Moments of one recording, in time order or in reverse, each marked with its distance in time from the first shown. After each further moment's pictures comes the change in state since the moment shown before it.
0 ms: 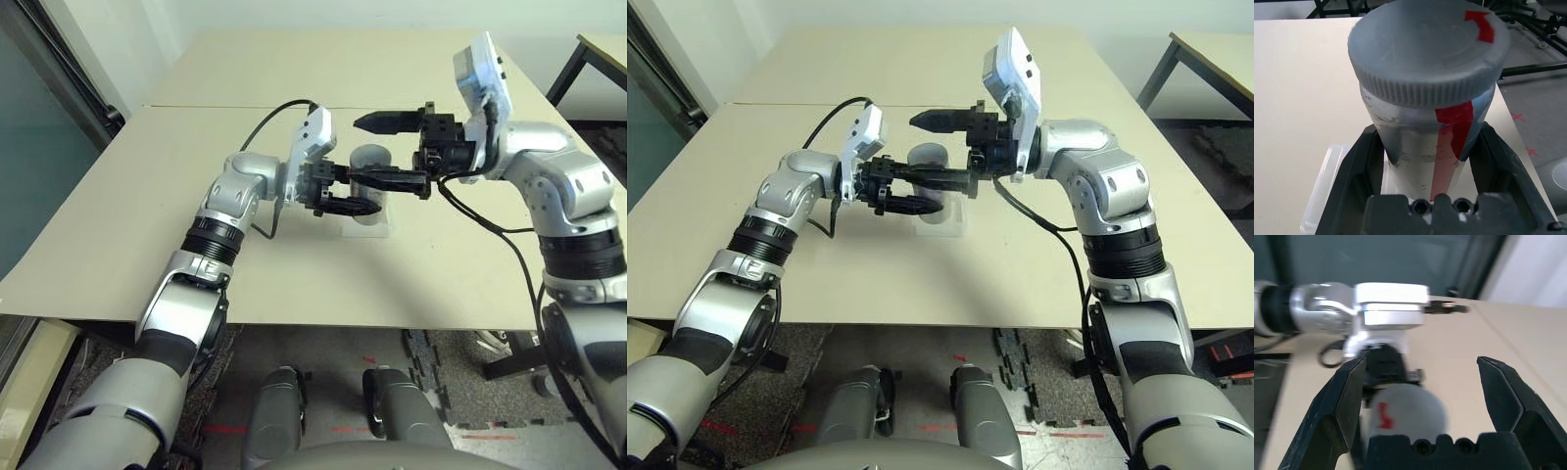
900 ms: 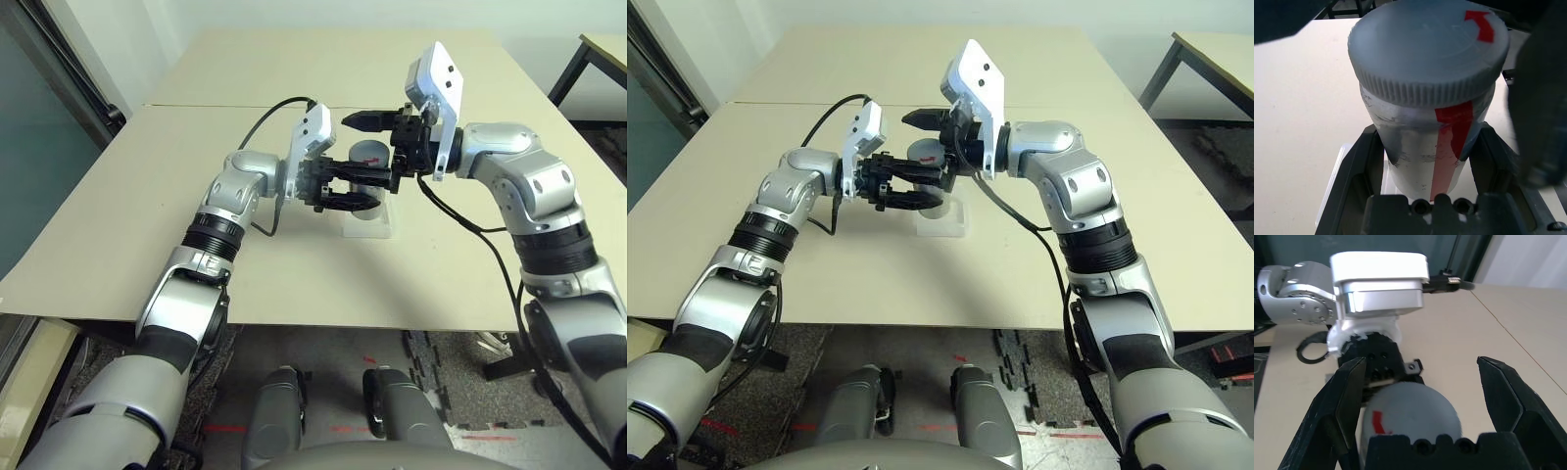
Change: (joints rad) left arm -0.023 -0.001 0.000 0.025 0.001 -0.011 0.025; right arm -0.007 0.039 0.070 0.012 -0.048 0.040 -0.102
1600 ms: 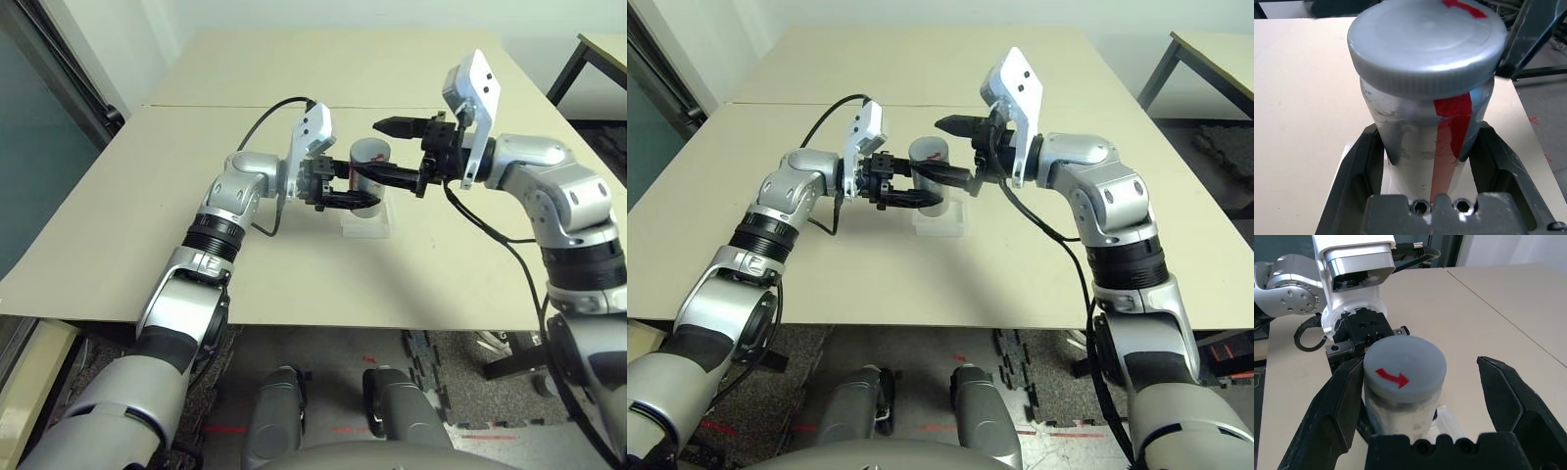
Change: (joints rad) left arm 0.004 0.001 0.000 0.001 0.000 0.003 0.024; right arm 0.117 -0.084 -0.098 -0.118 0.087 0.117 -0.039
